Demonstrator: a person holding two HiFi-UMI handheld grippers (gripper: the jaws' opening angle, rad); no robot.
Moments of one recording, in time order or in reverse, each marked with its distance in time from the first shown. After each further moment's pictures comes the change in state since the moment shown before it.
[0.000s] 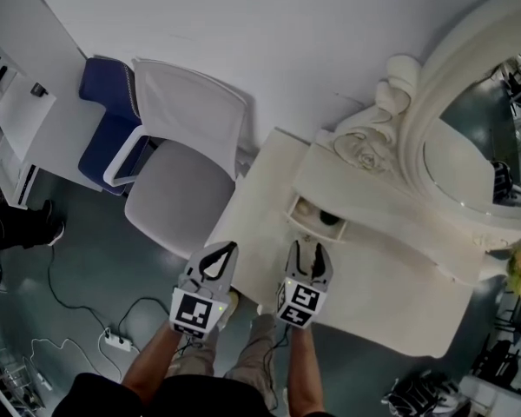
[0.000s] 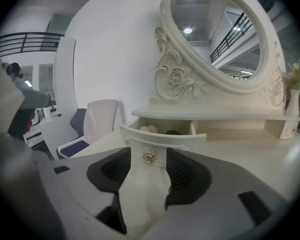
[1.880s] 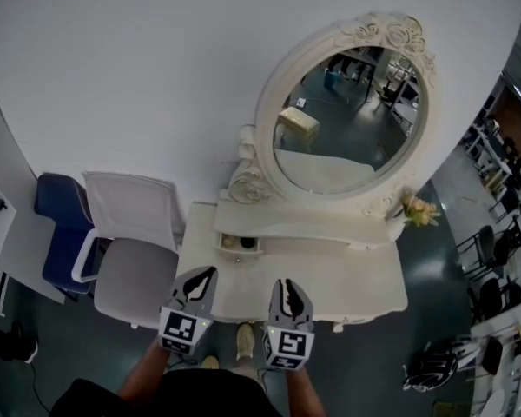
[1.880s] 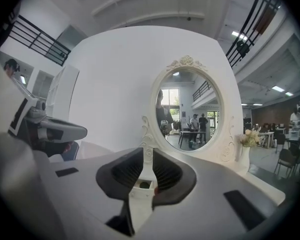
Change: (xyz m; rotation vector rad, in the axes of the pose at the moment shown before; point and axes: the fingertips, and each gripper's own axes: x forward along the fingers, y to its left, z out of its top) left arm -0.111 -0.101 0.153 0.206 -0.290 -0.304; right arm -0.286 -0.014 0.159 -0.045 -0.400 -0.221
